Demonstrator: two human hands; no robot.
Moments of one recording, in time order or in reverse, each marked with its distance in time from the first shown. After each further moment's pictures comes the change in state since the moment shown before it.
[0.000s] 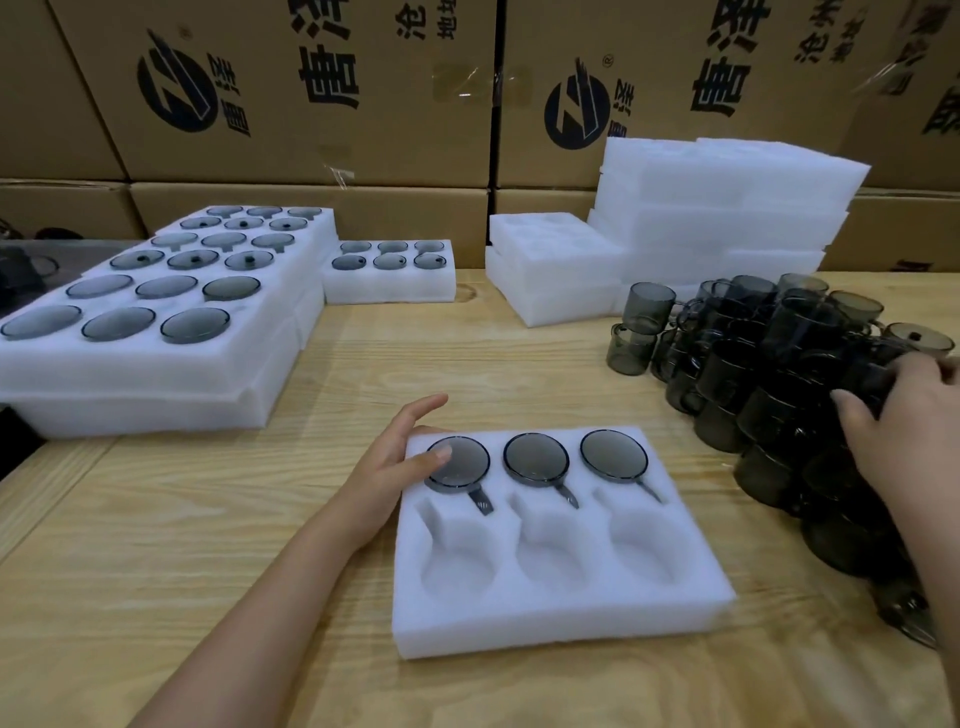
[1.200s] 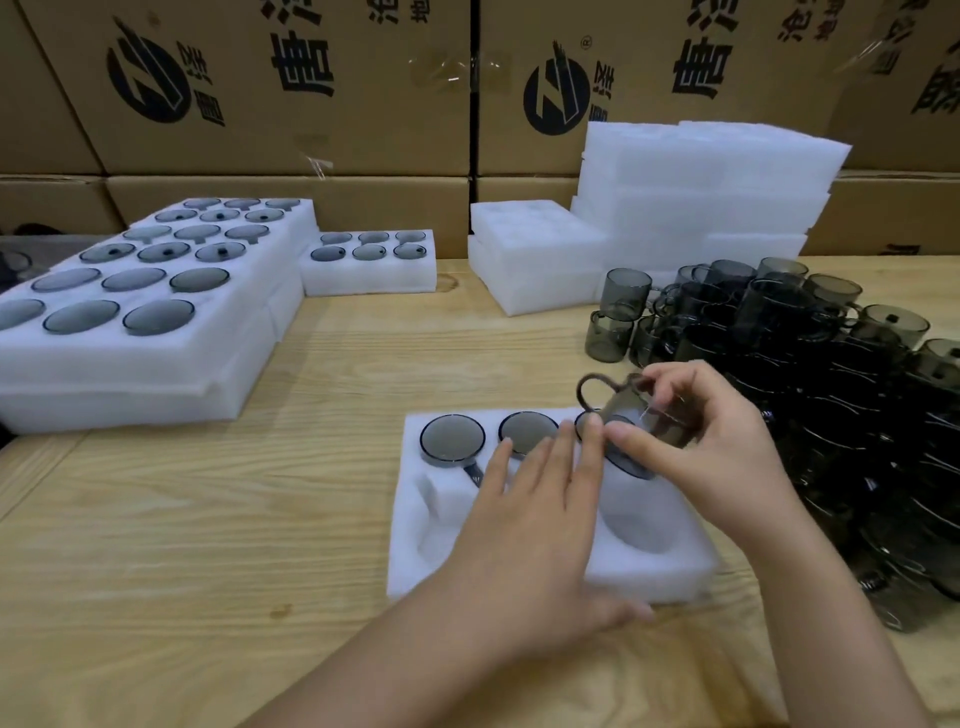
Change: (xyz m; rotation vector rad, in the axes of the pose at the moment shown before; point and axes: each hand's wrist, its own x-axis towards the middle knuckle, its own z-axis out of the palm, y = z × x) left_hand -0.041 0.056 0.140 1.223 -0.238 0.279; right_hand -0.071 -0.084 -0.034 1.217 -0.416 -0.309
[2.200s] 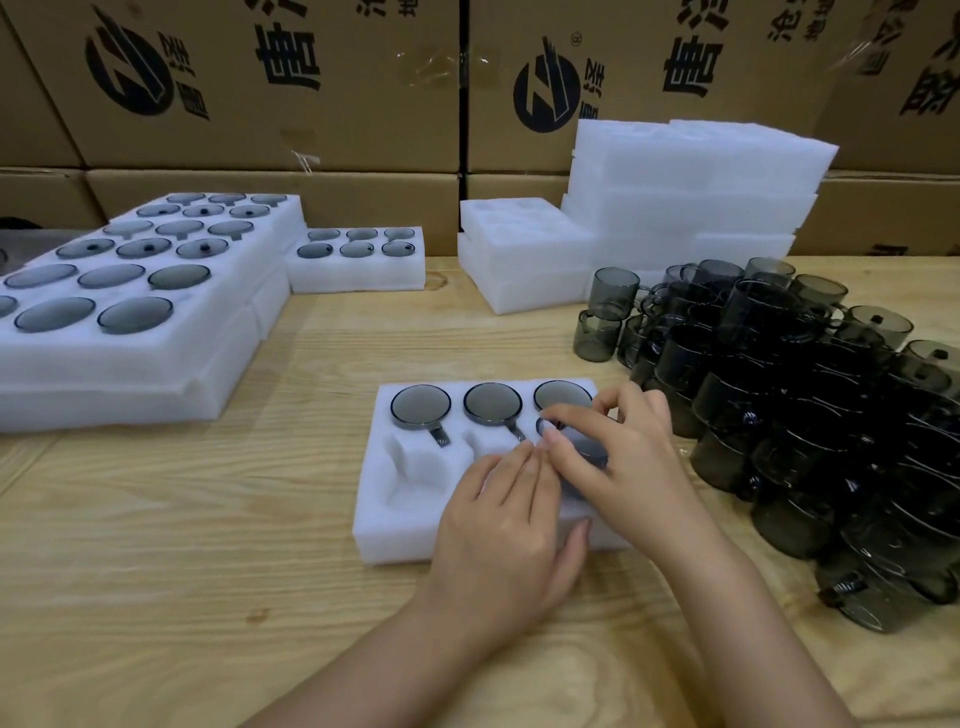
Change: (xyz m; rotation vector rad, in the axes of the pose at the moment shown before) left_hand 0.010 -0.010 0.037 0.190 0.633 0.067; right_hand -0.002 0.019 0.038 -0.501 -0.011 -0.171
